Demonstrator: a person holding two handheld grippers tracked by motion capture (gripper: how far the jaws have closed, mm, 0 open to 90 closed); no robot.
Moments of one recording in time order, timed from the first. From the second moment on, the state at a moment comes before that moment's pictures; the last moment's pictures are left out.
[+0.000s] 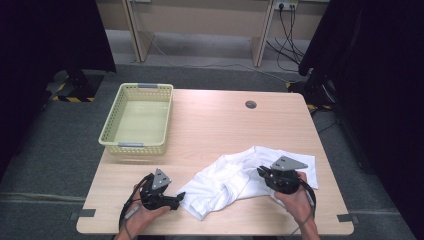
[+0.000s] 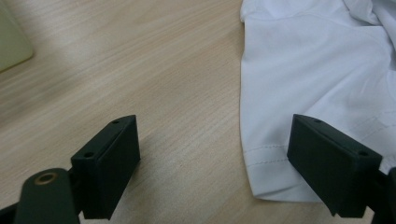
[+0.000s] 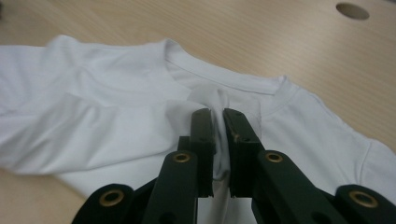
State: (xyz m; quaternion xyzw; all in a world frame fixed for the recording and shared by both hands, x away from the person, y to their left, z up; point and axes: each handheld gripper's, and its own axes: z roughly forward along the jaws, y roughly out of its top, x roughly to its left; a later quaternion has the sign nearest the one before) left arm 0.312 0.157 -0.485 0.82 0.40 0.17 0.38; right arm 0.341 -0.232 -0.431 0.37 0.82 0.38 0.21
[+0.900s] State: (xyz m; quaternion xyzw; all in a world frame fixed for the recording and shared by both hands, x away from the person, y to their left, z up) left arm 0.310 0.113 -0.468 0.83 0.38 0.15 0.38; right arm 0.332 -0.260 -0.453 0.42 0.81 0.36 0.17
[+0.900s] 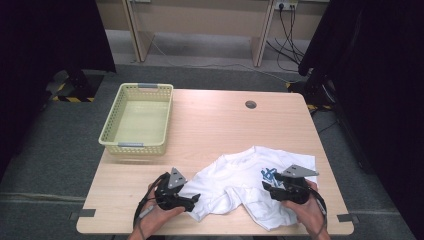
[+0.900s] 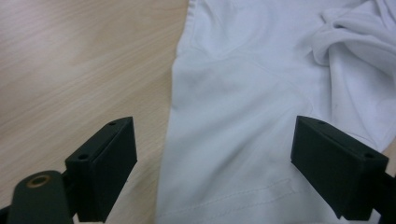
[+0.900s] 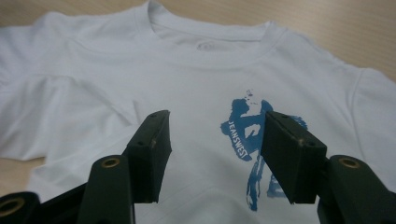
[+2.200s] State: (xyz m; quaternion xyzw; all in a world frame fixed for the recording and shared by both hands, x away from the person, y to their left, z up) left arm 0.315 0.135 -0.479 0.83 0.41 0.17 0.35; right arm 0.354 -0.248 -0.468 0.45 0.82 0.31 0.17
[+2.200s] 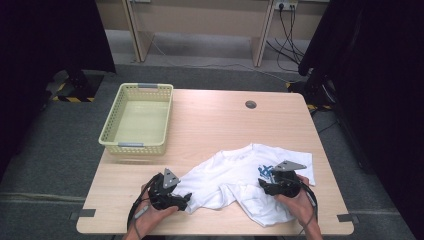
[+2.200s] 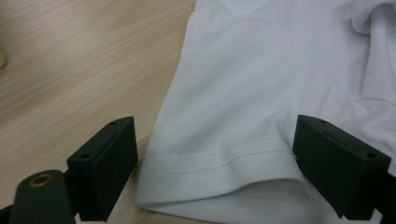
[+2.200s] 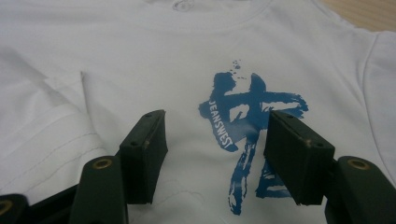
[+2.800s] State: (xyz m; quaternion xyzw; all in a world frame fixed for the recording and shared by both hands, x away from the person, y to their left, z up) left arm 0.319 0.129 -0.478 0.84 0.38 0.16 0.35; right arm 0.390 -0.219 -0.466 0.45 0.83 0.29 0.16
